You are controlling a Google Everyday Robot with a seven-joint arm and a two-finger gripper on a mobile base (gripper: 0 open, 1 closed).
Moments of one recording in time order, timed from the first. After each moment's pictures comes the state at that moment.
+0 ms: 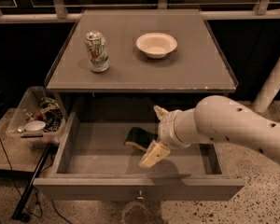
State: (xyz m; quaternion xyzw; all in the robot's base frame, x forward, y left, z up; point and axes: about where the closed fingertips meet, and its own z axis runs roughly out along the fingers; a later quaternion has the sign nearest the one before) arm 0.498 -0.047 0.725 -0.58 0.73 0.09 0.36
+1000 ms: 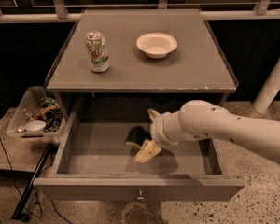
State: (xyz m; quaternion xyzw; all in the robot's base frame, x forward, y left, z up) arm 0.538 -0.032 0.672 -0.58 0.73 0.10 0.35
